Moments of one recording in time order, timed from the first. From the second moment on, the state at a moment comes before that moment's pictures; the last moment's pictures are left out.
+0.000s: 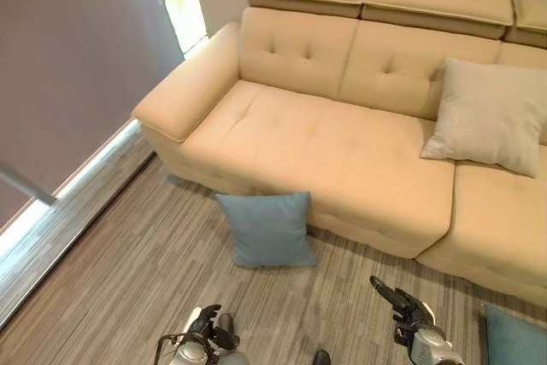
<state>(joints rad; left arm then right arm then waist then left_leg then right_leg) -0.14 0.18 -0.30 1.31 -0.05 -0.13 0.21 -0.10 -0.34 0.04 1.13 0.54 -0.10 -0.12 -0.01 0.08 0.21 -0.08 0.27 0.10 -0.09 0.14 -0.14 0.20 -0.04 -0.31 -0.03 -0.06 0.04</state>
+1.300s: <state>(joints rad) -0.98 0.44 -0.47 1.04 -0.20 -0.18 0.46 -0.88 -0.40 0.17 0.95 0.45 -0.22 -0.47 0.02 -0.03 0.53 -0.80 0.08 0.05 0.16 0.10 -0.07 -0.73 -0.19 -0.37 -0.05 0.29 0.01</state>
